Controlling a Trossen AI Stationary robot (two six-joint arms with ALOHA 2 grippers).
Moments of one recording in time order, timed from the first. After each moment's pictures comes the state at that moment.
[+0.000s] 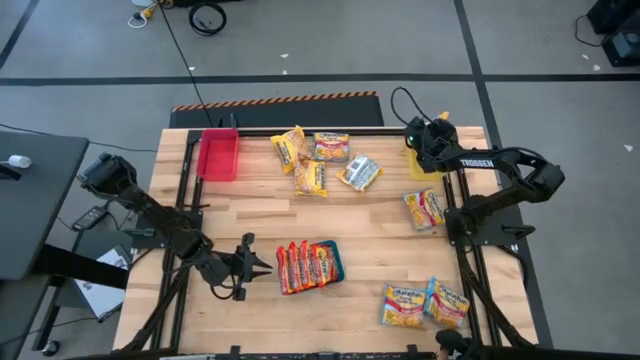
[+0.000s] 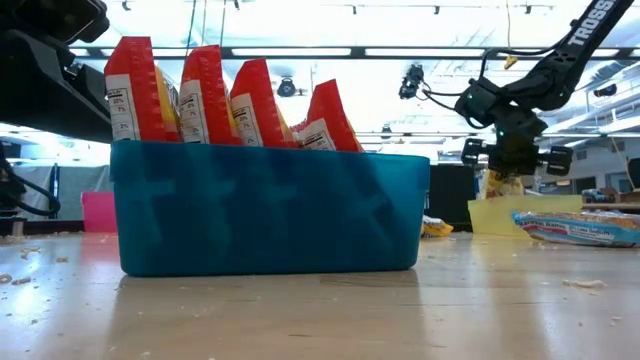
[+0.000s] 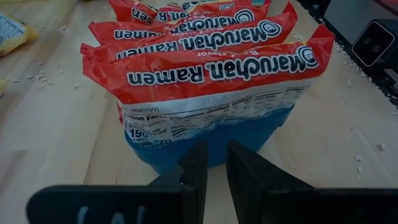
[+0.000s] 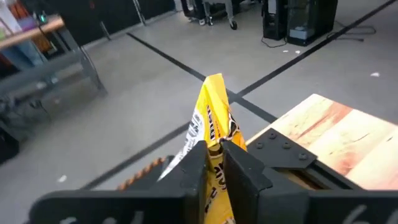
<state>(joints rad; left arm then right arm) -0.72 1.29 0.37 0.35 -0.57 -0.33 -0.84 1.36 0.51 0.11 1.09 0.98</state>
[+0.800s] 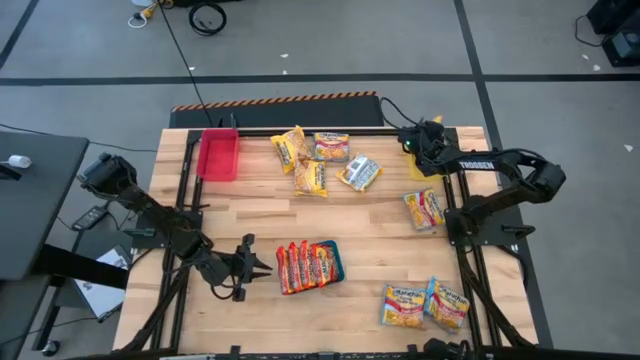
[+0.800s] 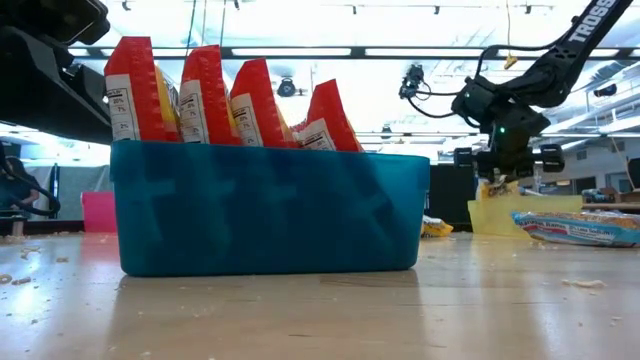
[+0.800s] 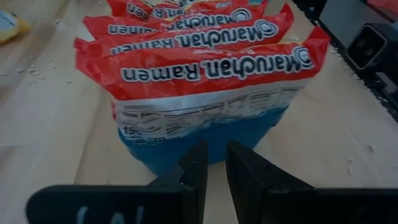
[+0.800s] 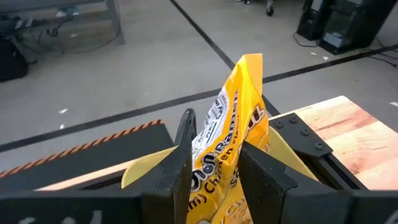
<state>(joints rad) -0.72 1.29 0.37 0.36 -0.55 -0.36 -0.78 1.35 0.51 0.06 0.97 0.77</state>
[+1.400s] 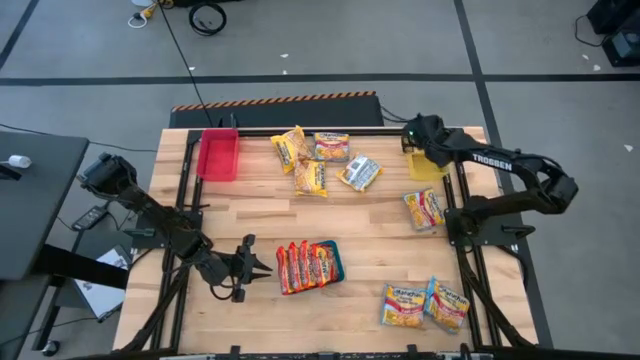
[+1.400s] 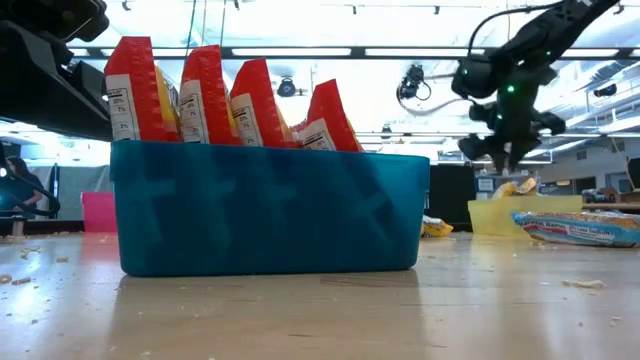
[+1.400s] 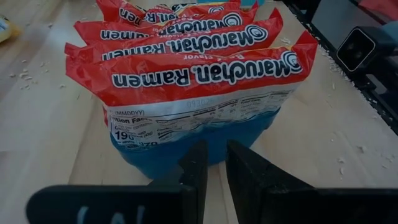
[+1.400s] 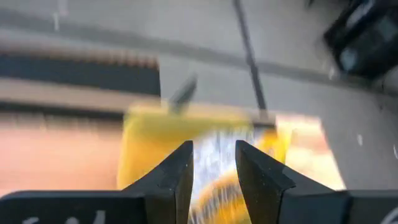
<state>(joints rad) -0.72 1.29 0.37 0.37 -0.53 -0.34 -0.77 1.21 0.73 -0.54 0.76 0.52</state>
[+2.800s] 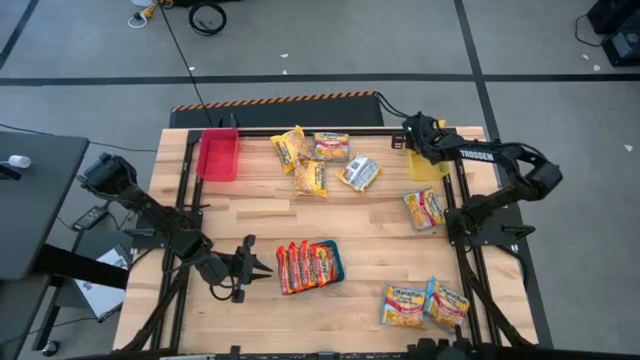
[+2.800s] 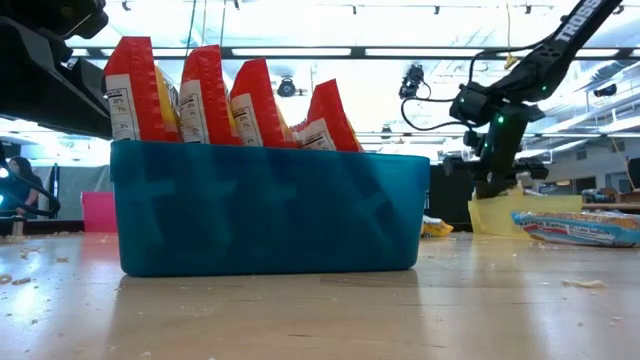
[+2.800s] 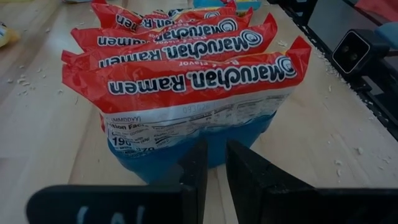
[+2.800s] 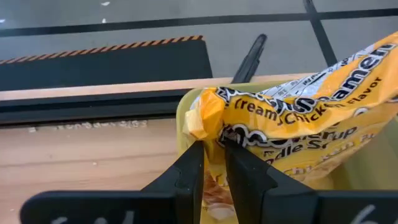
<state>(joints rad) -0.72 1.29 0.37 0.39 -0.53 -0.33 -0.90 1.38 0.64 -0.16 0.48 0.60</state>
